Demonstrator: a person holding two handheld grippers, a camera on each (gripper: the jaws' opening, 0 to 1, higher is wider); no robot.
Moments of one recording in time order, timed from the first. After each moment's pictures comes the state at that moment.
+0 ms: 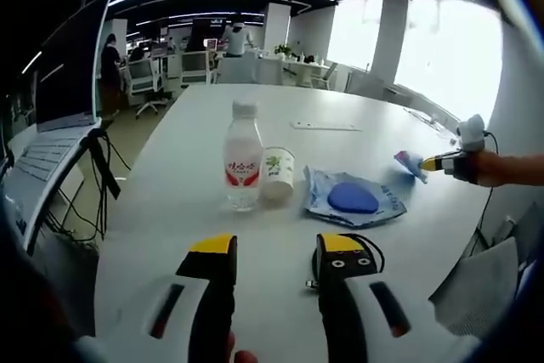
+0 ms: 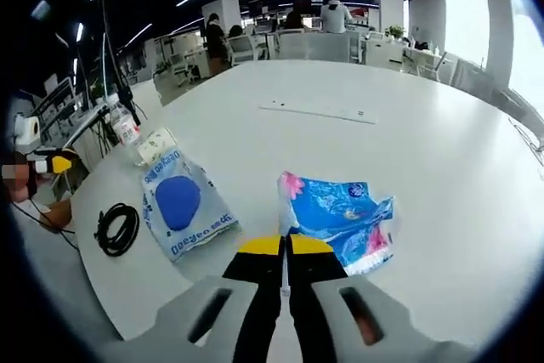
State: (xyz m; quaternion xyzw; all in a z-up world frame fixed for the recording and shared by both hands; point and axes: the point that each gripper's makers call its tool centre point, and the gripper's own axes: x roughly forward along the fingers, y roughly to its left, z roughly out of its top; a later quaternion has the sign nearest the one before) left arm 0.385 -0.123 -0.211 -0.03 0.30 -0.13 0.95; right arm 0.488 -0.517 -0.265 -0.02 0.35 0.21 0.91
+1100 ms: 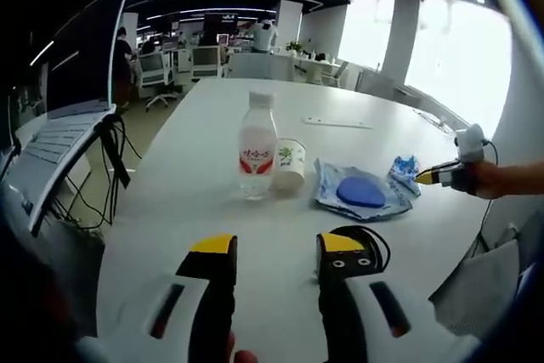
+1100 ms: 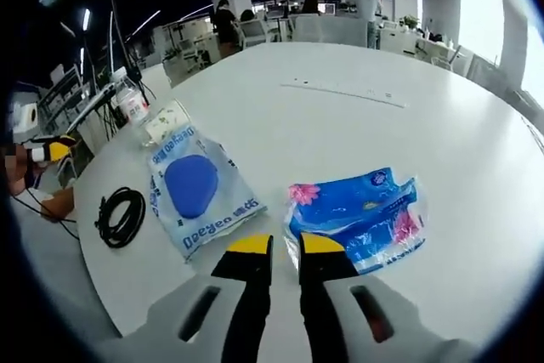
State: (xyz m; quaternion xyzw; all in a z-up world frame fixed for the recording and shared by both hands) left arm 0.373 -0.111 -0.218 -0.04 0.31 -0.11 0.94; right arm 0.474 -0.485 -0.293 -0.03 0.37 0.23 0.90
